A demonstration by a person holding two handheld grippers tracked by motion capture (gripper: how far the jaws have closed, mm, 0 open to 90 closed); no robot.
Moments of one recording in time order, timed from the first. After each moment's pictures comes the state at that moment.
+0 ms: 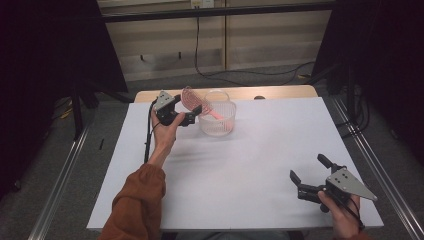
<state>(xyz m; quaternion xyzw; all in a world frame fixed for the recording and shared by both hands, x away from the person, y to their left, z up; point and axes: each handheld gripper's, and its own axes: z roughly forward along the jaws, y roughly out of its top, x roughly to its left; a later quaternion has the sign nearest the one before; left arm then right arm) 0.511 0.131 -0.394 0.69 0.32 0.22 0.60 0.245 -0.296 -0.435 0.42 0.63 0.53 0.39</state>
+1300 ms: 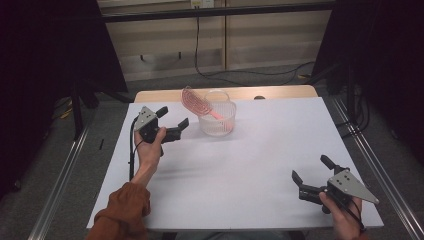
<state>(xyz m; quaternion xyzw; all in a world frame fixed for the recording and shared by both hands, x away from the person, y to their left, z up) 0.455 0.173 -0.397 0.68 0.32 0.23 0.62 0.241 -0.297 -0.435 0.43 0.62 0.52 0.40</state>
